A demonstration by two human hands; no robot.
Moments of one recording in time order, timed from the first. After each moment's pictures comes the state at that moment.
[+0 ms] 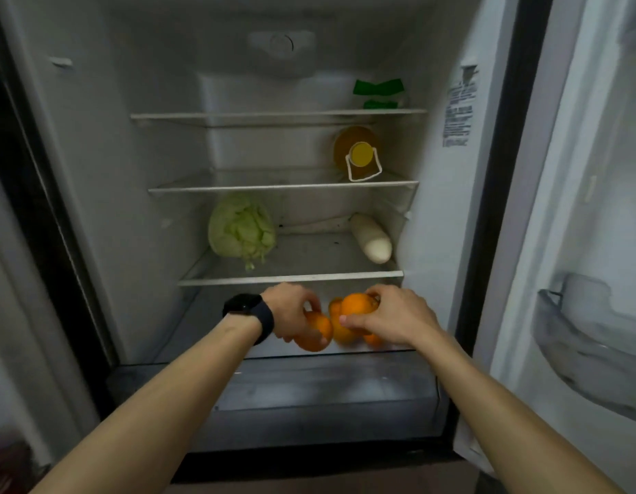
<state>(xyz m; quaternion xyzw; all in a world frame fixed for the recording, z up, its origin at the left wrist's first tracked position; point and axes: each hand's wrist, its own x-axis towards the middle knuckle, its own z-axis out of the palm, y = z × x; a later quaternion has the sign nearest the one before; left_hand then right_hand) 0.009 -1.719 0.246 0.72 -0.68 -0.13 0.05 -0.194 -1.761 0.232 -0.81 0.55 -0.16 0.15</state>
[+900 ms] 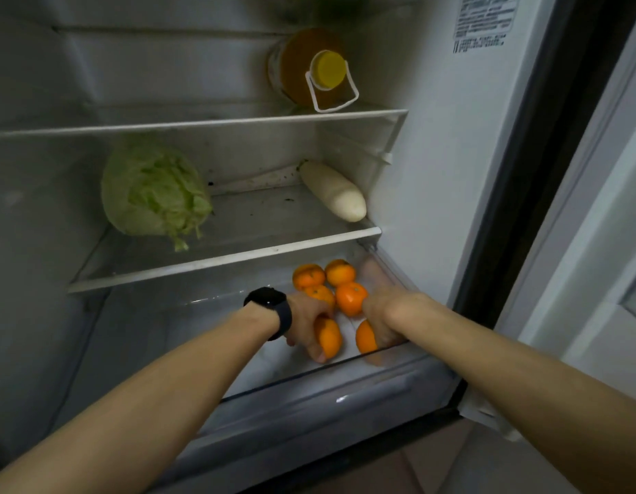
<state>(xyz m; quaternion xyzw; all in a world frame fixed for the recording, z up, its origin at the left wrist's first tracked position) 0.002 -1.831 0.158 0.56 -0.79 -0.18 -0.17 -0.166 -1.828 0.179 -0.79 0.58 0.19 0.10</state>
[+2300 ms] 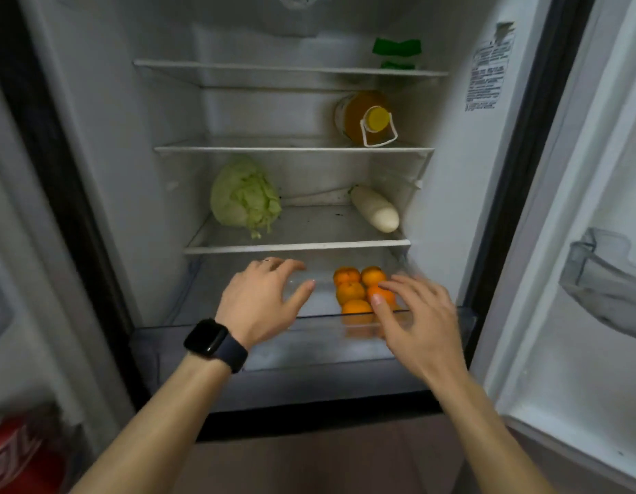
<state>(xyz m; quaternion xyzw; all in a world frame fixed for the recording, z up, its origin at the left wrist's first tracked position) 0.050 -1.641 0.206 0.68 -0.68 0.11 0.24 -0.192 -1.694 0.158 -0.75 0.46 -0.47 -0.01</state>
